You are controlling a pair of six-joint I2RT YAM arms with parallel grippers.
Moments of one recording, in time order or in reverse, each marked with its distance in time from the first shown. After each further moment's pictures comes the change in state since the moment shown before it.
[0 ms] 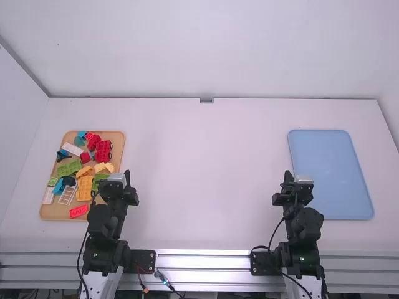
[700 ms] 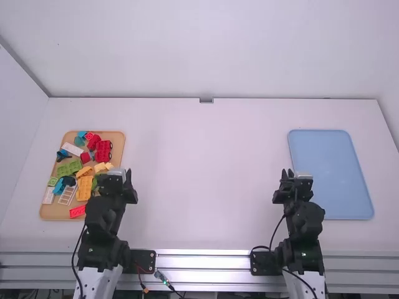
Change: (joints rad) left arm 0.000 0.176 0.138 -0.072 0.000 0.002; right arm 0.000 0.158 0.071 0.031 -0.012 -0.013
